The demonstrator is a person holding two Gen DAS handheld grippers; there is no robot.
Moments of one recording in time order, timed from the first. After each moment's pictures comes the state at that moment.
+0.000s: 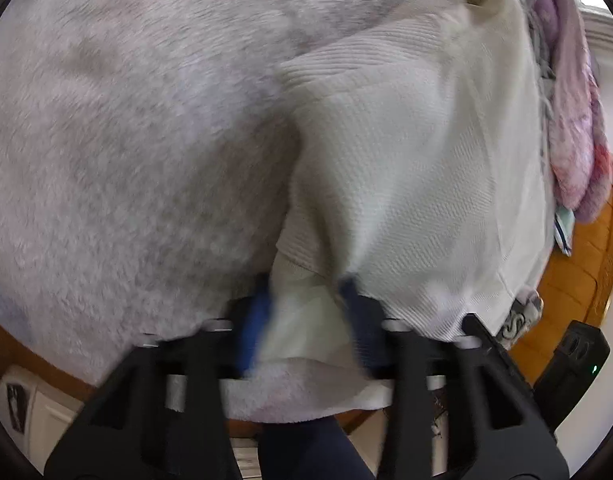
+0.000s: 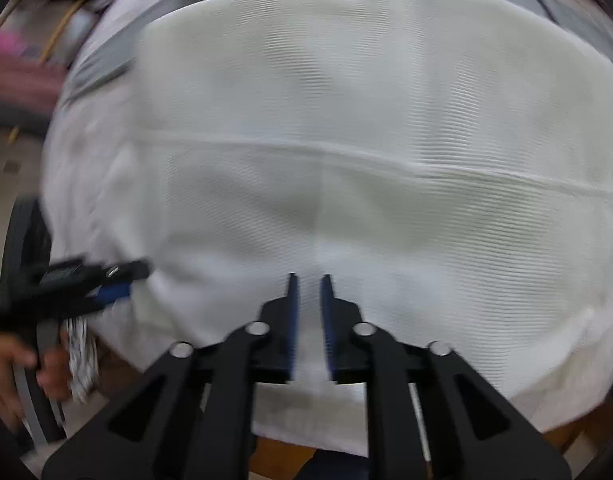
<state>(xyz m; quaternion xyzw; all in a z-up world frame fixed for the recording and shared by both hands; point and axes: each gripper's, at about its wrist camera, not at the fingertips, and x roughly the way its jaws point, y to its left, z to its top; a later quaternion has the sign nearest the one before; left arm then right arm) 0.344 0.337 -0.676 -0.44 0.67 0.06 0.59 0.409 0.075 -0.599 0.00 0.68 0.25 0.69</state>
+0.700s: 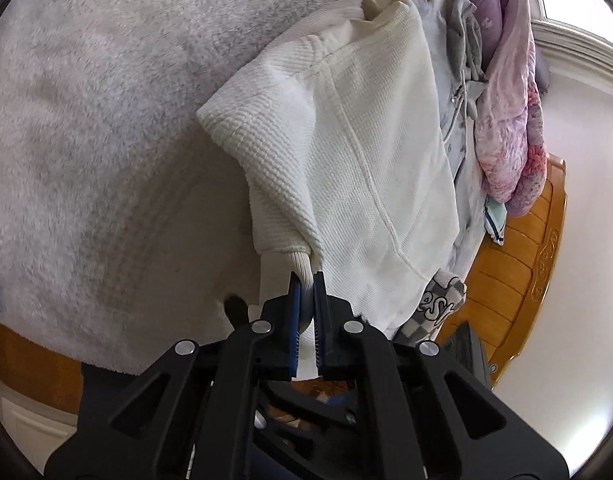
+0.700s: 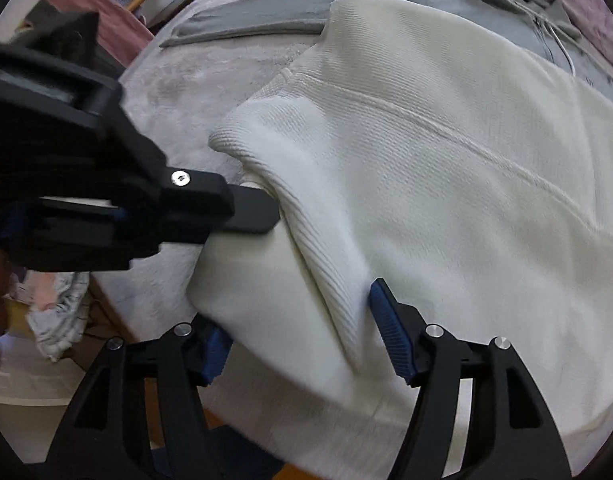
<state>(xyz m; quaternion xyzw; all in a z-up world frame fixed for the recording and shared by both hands) 0.350 0.342 -0.619 -0.52 0.62 -0.02 0.58 0.345 0.173 -0.589 -0.08 0.60 0.33 0.72</state>
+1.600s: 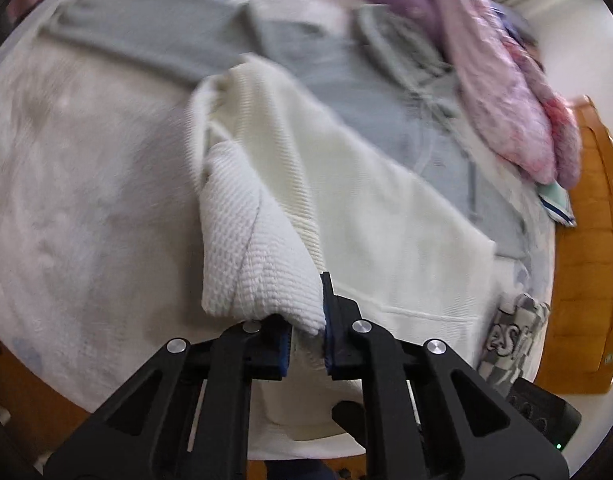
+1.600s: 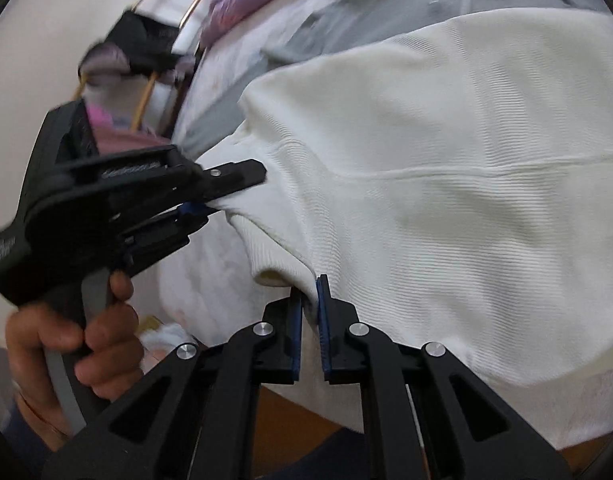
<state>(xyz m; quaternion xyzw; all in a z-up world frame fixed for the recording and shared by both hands) 0.430 0.214 -0.523 -0.30 0.58 0.05 0.76 0.409 0.012 -0.544 0.23 0.61 0.32 0.69</state>
